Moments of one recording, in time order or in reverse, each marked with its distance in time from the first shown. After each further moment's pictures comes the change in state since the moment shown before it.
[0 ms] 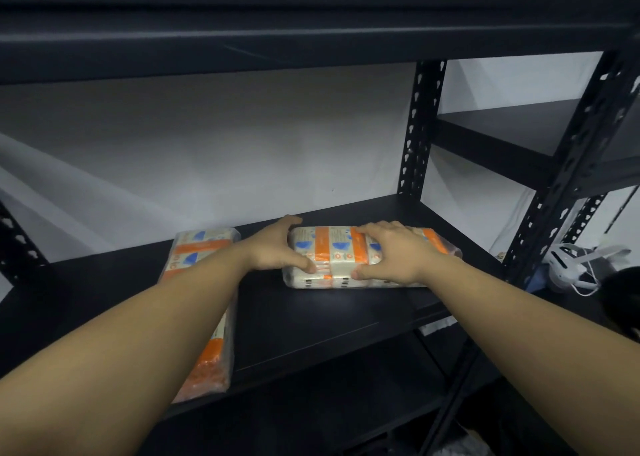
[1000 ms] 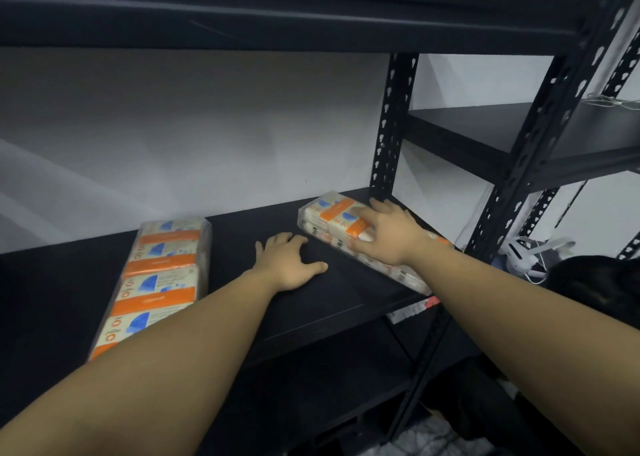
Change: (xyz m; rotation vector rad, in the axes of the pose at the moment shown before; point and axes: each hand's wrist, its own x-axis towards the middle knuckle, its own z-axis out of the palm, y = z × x) left_hand 0.009 0.031 0.086 0.318 0.134 -0.047; right_hand -0.006 0.025 -0.014 -0.148 0.034 0.166
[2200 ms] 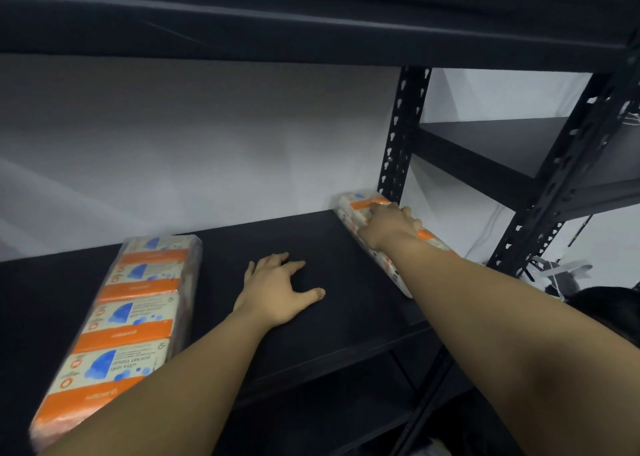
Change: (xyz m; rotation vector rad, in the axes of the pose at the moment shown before) left_hand -0.002 -0.010 0.011 -0.088 0.129 0.008; right_hand 0.102 0.012 0.011 0.036 -0.013 0.428
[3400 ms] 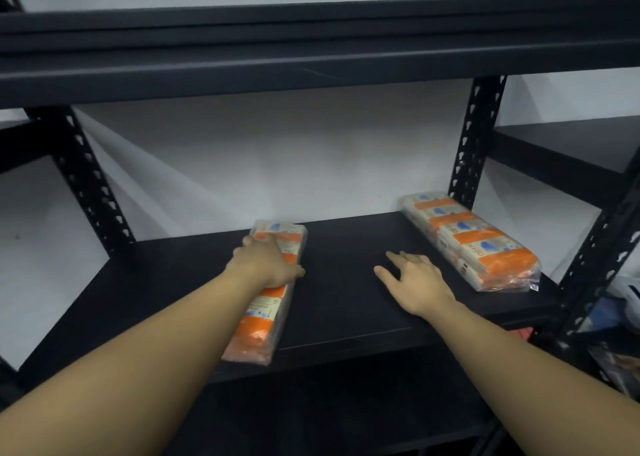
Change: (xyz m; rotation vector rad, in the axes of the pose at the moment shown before) left_hand -0.075 -0.061 -0.114 0.205 0.003 -0.568; right_hand -0.129 -0.023 0.062 0.203 -0.001 -0.442
